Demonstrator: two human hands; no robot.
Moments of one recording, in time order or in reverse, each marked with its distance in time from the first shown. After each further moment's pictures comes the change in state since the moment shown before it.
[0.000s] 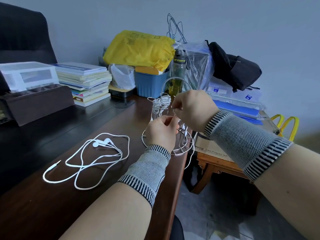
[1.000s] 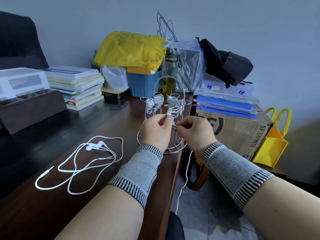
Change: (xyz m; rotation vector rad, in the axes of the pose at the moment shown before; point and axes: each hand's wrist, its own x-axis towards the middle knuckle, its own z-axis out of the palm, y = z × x) left_hand 0.000 0.001 -0.003 0.239 0.003 0.201; right_hand -0.052 0.030 0.060 0.624 0.127 0.453
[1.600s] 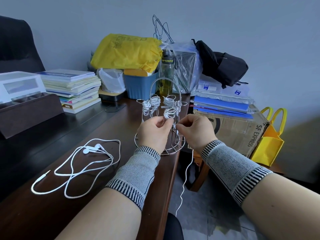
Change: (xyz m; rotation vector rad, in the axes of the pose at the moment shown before) left_hand -0.003 0.004 0.001 0.014 -0.045 -0.020; right_hand 0.006 0.003 -0.007 -0.031 0.047 0.005
